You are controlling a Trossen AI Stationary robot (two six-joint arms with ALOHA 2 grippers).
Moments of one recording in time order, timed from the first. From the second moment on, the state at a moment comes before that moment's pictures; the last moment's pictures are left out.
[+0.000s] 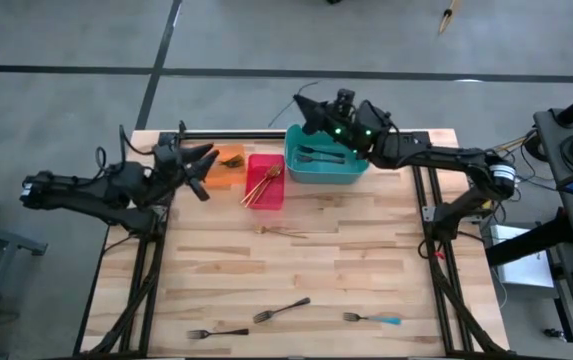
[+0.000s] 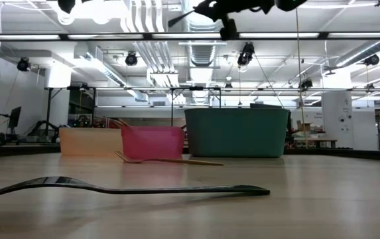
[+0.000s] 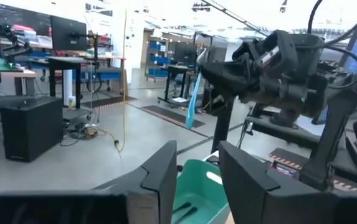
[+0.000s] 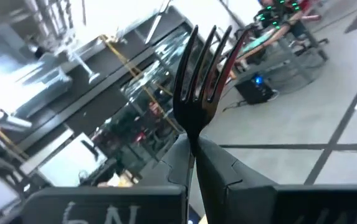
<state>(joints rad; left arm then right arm) -0.12 0.70 0.73 0.10 -0.78 -0.08 -0.34 1.53 1.26 0.50 0.27 0.66</state>
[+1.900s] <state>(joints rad) 0.46 1.16 1.02 0.05 -0.15 -0.24 -0.40 1.74 1.37 0.56 -0.02 0.59</state>
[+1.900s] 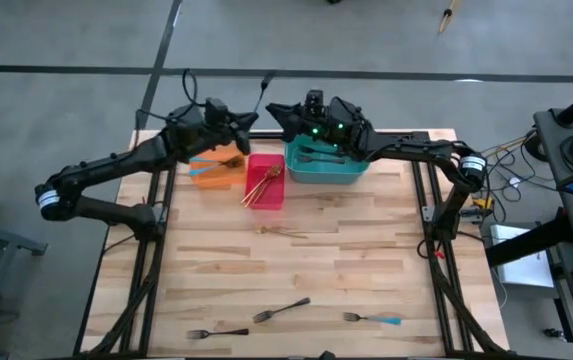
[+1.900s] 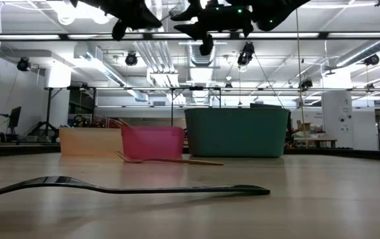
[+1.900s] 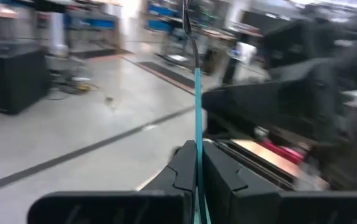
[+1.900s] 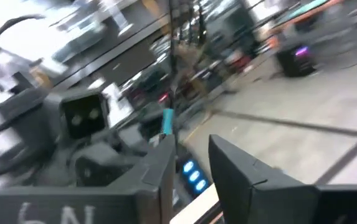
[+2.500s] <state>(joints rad) 0.48 1.01 1.02 -0.39 0.35 -0.24 -0.53 1.61 1.37 0.32 -0.76 0.44</state>
